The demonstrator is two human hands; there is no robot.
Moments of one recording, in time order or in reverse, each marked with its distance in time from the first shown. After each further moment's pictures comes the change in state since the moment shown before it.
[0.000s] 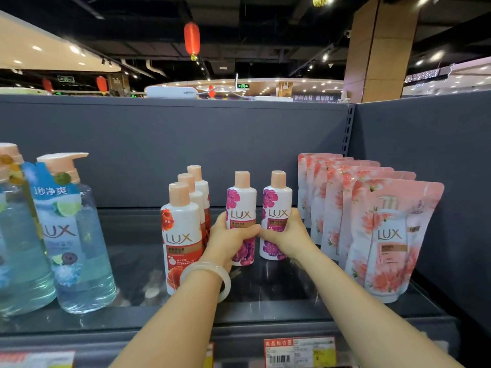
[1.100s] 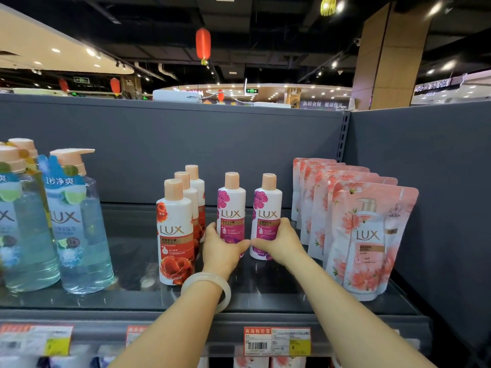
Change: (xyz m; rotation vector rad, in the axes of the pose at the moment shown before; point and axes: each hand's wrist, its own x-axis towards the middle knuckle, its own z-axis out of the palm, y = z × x) left_hand -0.023 -0.023 0.015 0.269 0.276 0.034; right_hand -0.030 -0.006 -0.010 -0.166 -0.061 0.076
